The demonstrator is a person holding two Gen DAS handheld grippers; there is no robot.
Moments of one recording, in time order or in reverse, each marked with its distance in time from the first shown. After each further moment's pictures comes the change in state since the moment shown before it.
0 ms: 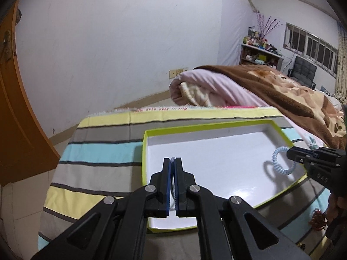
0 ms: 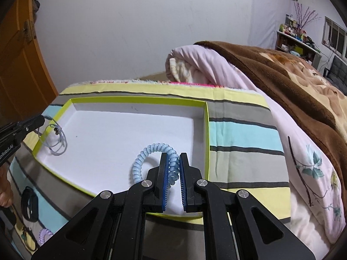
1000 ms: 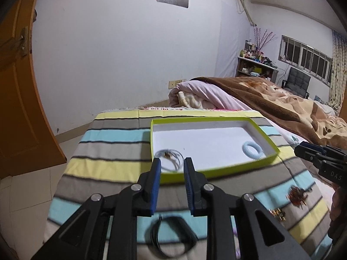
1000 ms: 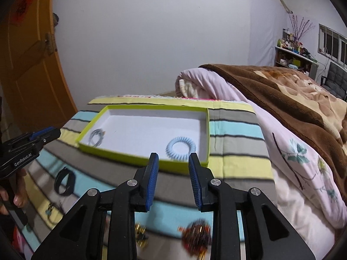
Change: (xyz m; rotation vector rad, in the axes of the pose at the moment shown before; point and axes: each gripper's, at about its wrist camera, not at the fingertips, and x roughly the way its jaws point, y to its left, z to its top) left arm -0.096 0.005 -0.046 -0.029 -0.096 -0.029; right arm -0.114 0.020 -0.056 -0.011 -0.168 0.062
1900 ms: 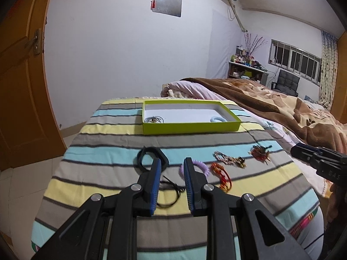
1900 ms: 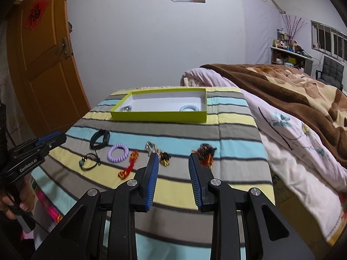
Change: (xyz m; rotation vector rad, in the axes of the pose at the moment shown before) left arm -0.100 -0.031 -0.083 -0.003 -0.048 -0.022; right arm -0.106 0.012 -0.090 0.039 -0.041 0.024
